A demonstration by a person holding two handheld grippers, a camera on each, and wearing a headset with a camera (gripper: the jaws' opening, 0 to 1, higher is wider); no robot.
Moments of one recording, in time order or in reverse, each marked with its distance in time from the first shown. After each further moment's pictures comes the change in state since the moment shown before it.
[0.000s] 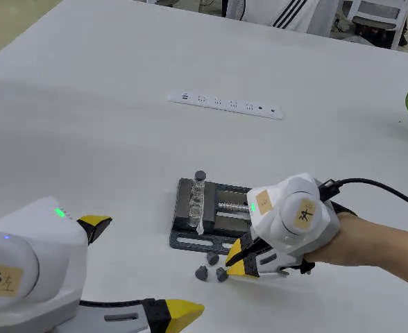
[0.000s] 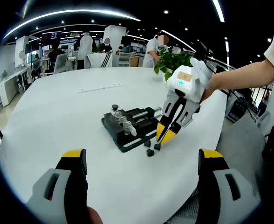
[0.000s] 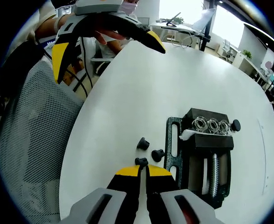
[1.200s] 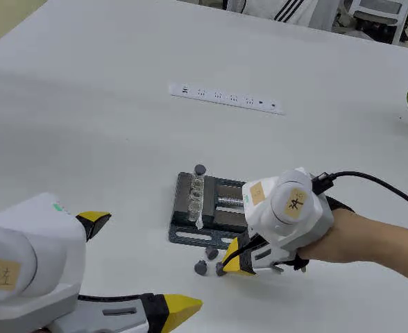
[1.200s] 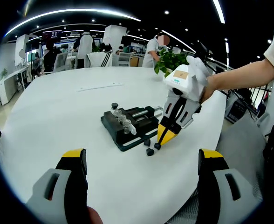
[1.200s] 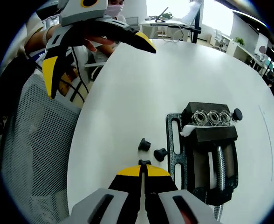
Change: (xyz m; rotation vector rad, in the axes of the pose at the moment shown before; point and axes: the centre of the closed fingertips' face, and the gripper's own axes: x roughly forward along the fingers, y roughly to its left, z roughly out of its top) left arm 0.002 0.000 -0.003 -0.010 -0.003 -0.005; right arm 0.003 0.002 0.002 0.134 0.004 0.013
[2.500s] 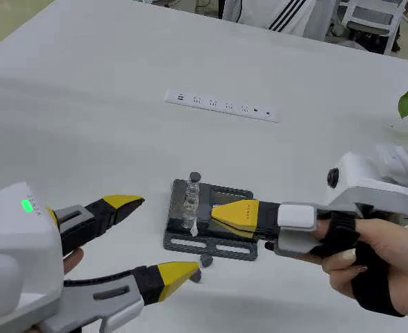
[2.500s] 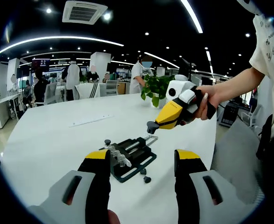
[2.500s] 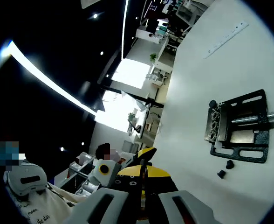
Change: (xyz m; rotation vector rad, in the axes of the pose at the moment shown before) left arm -0.009 -0.021 0.058 0.146 -0.241 -0.102; right arm -0.130 0.022 0.118 1.195 -0.967 0.456
